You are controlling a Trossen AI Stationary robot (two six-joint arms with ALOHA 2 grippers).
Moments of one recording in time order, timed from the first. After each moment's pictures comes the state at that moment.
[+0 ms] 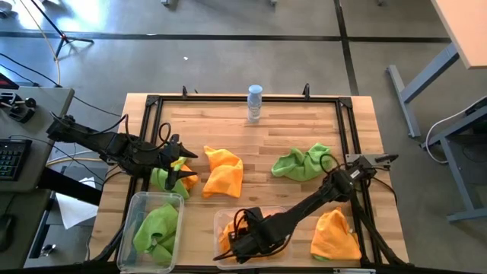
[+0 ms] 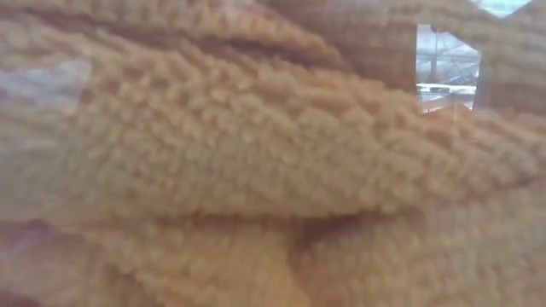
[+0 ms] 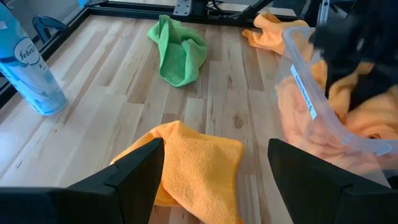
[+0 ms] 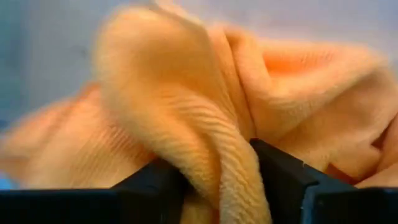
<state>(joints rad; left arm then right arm) -0.33 0.73 0.69 -0.48 -0.33 -0.23 0.58 2.39 2.31 -1.23 0.20 1.87</state>
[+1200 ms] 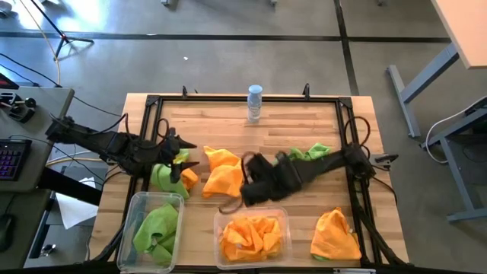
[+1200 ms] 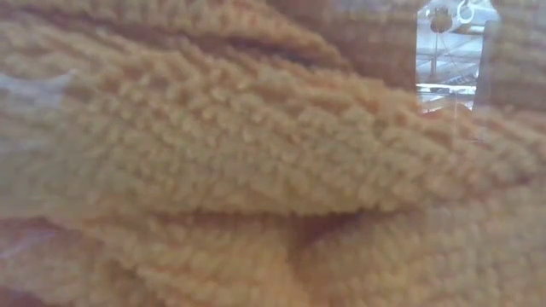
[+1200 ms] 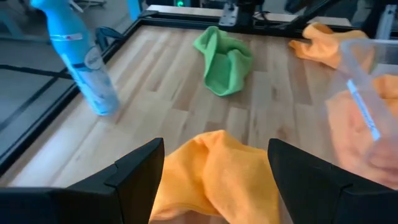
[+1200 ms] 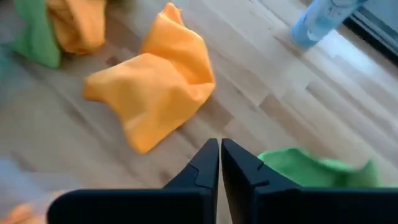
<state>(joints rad) -0.29 0.73 0.70 -0.48 -0.48 -0.22 0.35 2.10 2.28 -1.55 0.55 1.07</state>
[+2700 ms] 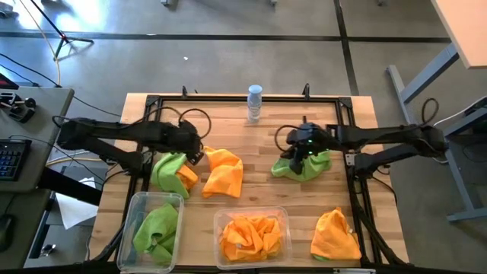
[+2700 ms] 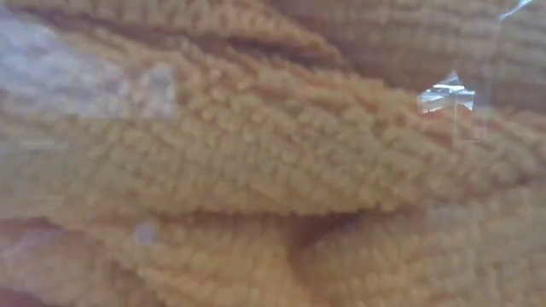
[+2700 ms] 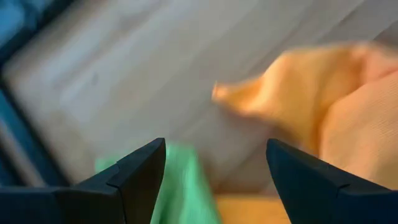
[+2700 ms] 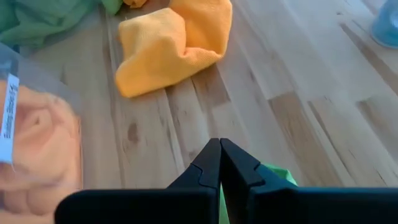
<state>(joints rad) 0.01 1.24 1.06 -1.16 -0.42 -0.80 -0.11 1.14 0.79 -0.42 -0.09 0.30</state>
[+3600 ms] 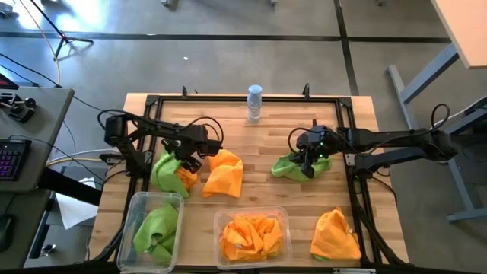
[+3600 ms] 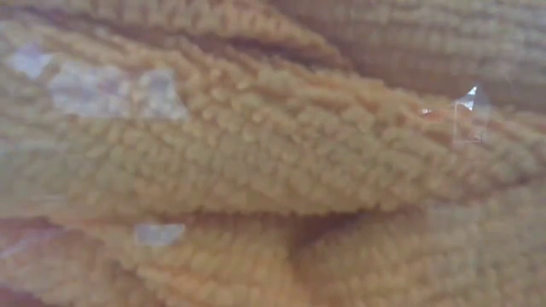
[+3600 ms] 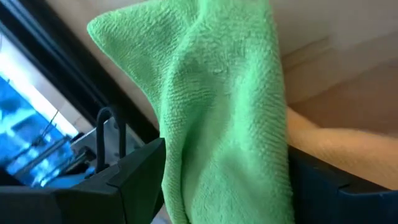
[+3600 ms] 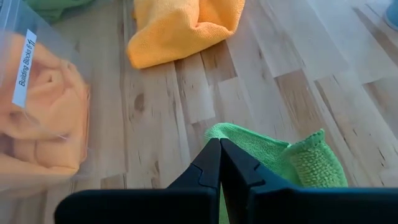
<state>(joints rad) 0.17 1.75 1.02 -1.41 -0.12 -0.80 -0.11 0.99 0.66 -0.44 -0.14 0.23</state>
